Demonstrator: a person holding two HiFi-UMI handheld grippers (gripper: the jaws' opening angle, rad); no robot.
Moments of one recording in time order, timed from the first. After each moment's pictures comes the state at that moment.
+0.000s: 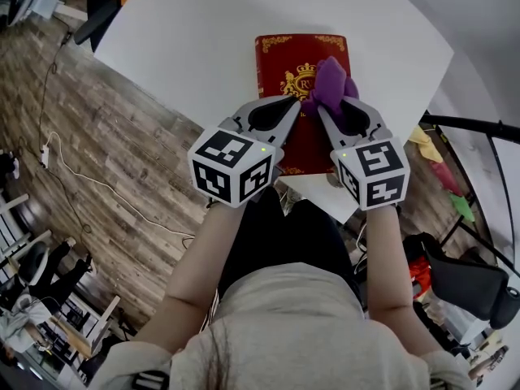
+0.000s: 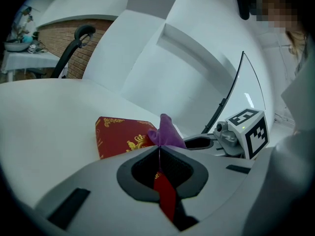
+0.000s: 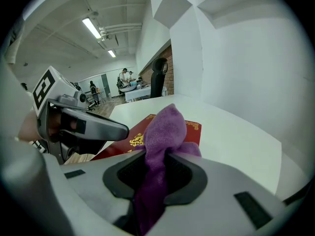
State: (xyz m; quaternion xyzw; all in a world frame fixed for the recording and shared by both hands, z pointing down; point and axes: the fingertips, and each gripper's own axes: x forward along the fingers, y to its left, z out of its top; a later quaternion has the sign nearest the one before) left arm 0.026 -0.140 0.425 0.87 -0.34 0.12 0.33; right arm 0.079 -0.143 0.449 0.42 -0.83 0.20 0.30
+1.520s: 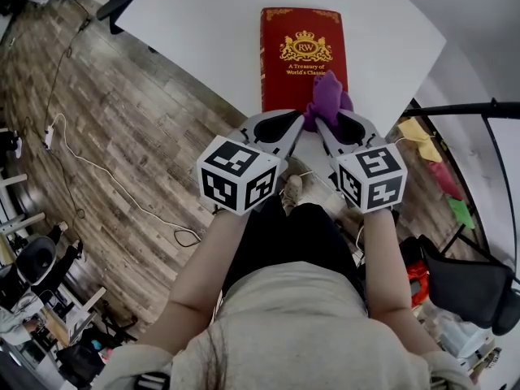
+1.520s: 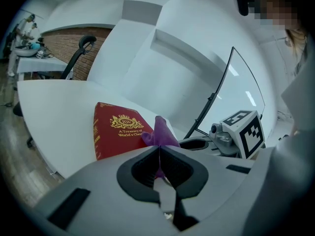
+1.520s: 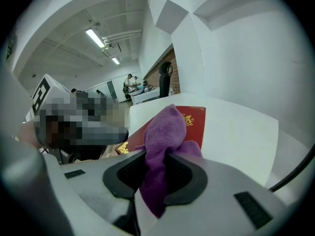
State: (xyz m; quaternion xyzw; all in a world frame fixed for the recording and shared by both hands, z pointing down) left arm 0.041 -0.029 0.414 0.87 -0.36 0.12 0.32; right arm 0.086 -0.039 0.447 0.39 -0.85 0.23 0.26
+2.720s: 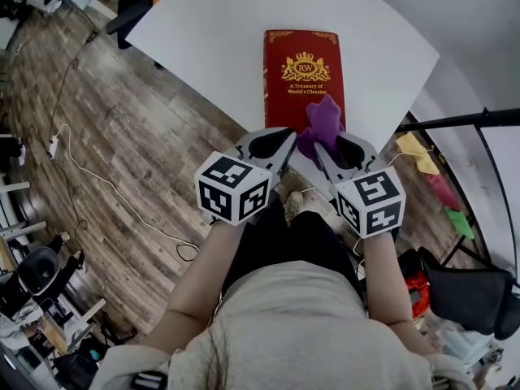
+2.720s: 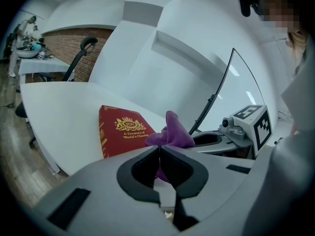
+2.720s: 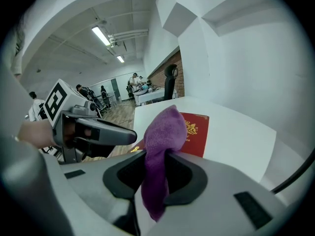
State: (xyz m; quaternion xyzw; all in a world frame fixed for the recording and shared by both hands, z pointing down) left arm 0.023 -0.025 0.402 0.87 -0.36 0.12 0.32; right arm 0.077 -0.021 0.411 0.38 -0.86 0.21 0.28
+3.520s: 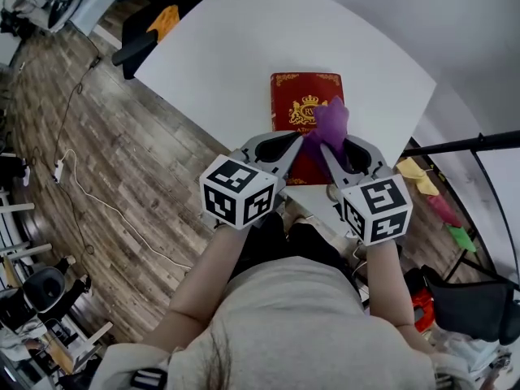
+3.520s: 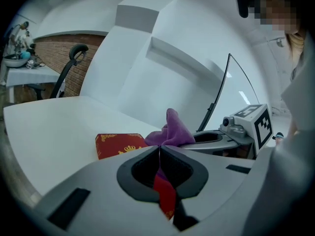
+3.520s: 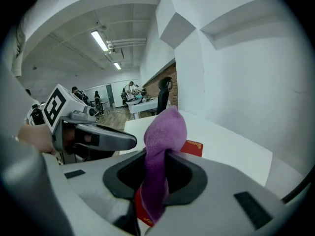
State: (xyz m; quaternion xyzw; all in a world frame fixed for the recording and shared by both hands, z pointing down) left arm 0.014 -0.099 0.359 0.89 -0.34 0.10 0.28; right arm 0.065 -0.096 0.361 0.42 -0.86 0.17 0.24
